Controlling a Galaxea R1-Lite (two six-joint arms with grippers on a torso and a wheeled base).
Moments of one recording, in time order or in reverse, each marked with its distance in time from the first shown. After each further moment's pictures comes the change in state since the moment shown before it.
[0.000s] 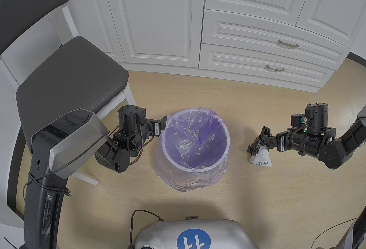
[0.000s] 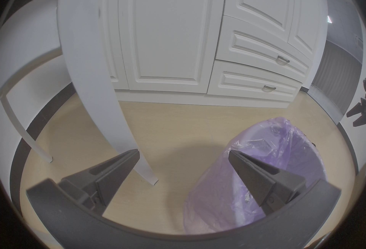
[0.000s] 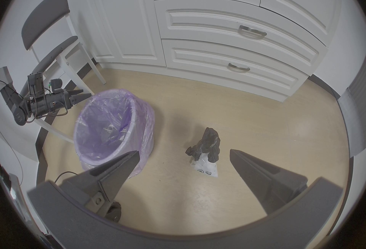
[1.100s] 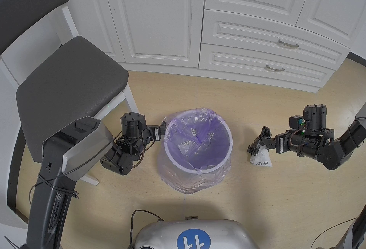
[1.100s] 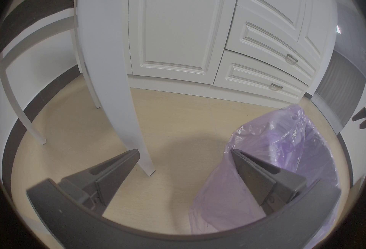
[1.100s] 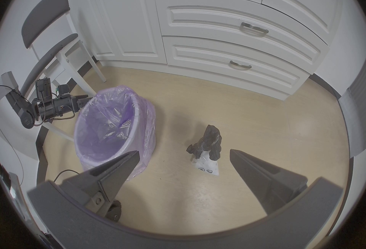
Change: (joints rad) left arm 0.020 0.111 -0.087 0.012 -0.008 -0.083; right arm 0.006 0.015 0.000 0.000 0.000 0.000
